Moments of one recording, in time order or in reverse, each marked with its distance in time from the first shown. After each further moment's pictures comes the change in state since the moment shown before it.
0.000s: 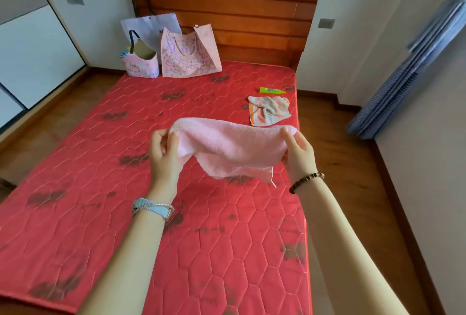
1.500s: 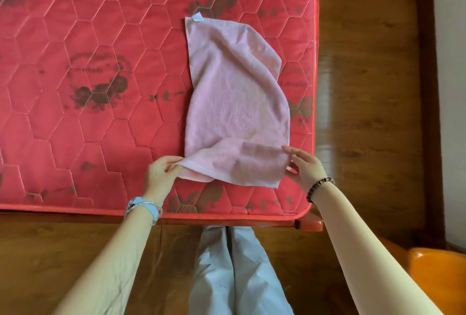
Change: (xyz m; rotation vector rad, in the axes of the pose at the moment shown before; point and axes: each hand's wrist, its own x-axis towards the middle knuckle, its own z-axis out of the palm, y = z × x) left_hand -0.197 -0.450 -0.113 0.643 -0.456 -0.649; right_hand -0.138 0.453 -0.184 -0.083 0.133 0.806
